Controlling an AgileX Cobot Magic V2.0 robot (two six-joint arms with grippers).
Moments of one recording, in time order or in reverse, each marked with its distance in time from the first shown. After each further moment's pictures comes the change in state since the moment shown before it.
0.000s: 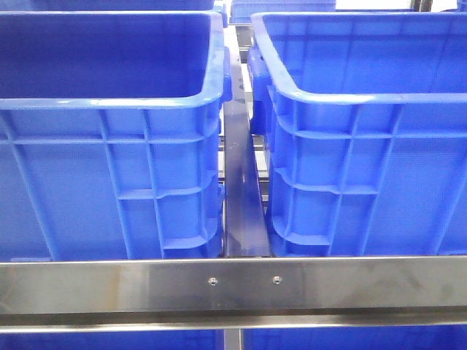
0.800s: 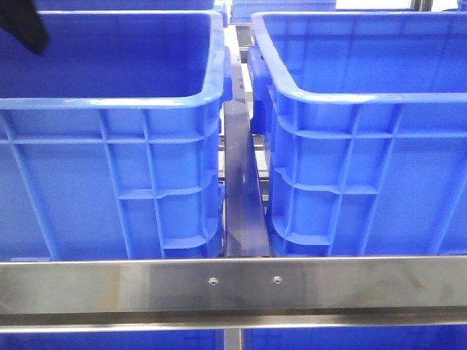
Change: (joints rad) left arm -0.310 0.726 -0.316 -0.022 0.075 -0.143; right arm 0.000 0.000 0.000 0.000 0.000 0.000
